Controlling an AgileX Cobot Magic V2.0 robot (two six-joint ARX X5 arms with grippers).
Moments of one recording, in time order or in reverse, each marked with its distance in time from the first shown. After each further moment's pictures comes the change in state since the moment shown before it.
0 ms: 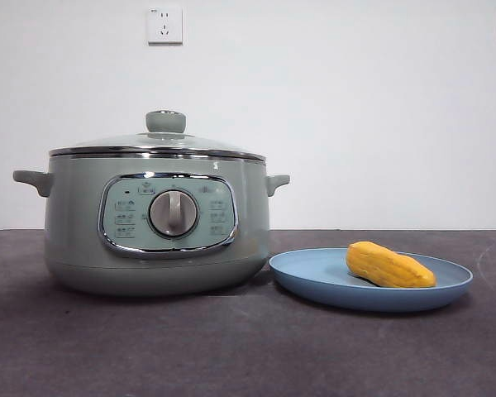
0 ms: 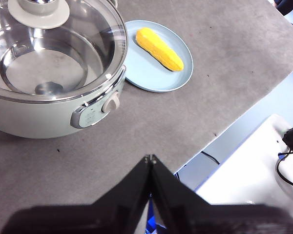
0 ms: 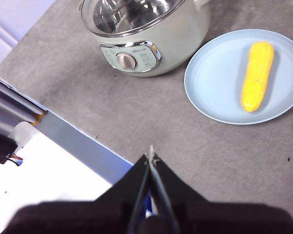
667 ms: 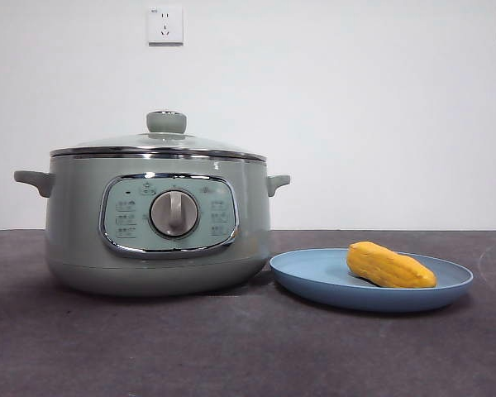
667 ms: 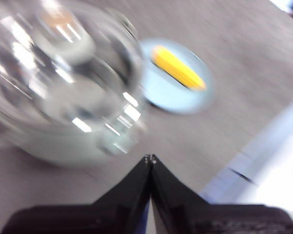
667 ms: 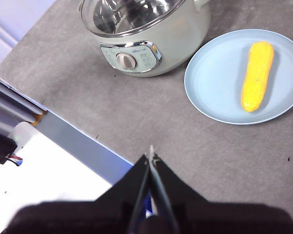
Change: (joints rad) left arm 0.007 -0.011 -0.002 0.113 -0.113 0.064; right arm 0.000 0.000 0.000 0.000 0.000 0.000
